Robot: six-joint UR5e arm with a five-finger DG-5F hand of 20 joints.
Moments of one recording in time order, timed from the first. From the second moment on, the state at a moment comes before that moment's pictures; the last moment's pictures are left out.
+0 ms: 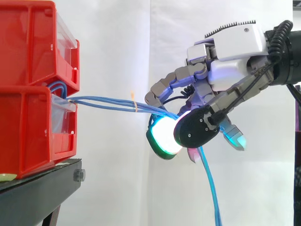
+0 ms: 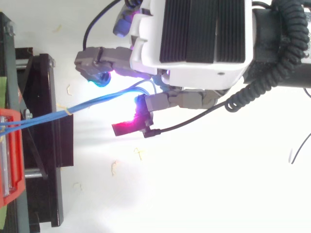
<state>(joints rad) 0.08 -2.24 -0.99 -3.16 -1.43 -1.25</state>
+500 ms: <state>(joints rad) 0.07 -2.24 -0.99 -3.19 -1.43 -1.07</state>
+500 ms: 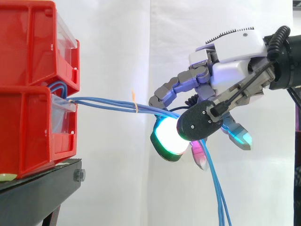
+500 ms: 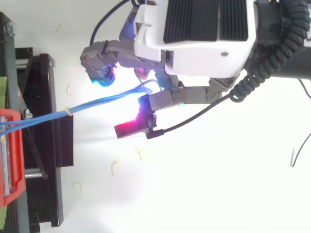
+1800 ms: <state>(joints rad) 0.07 -2.24 -0.99 -3.24 -1.43 -0.84</state>
